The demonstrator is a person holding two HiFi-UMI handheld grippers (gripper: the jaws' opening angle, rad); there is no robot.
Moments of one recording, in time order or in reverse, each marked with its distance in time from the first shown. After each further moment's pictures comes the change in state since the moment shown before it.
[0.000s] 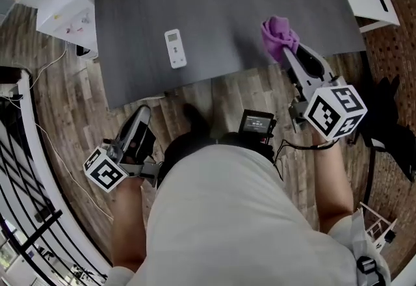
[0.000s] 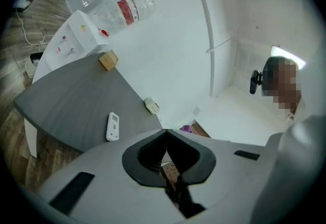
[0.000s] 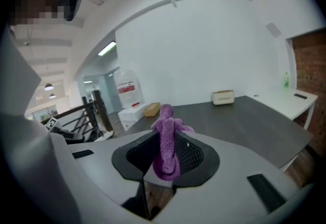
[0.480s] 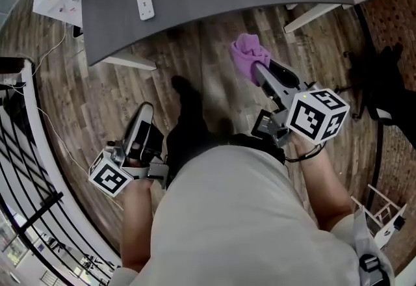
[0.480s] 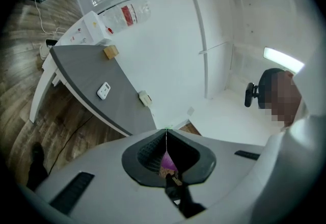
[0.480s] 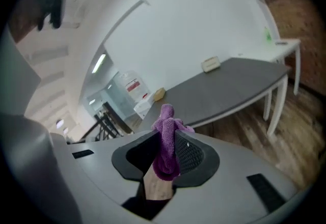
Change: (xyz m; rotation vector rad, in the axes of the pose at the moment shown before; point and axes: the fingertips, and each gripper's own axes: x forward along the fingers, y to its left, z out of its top) left arm -0.049 -0.118 -0.144 -0.059 -0.059 -0.021; right arm -0.158 0.034 -0.137 0.333 0.138 0.117
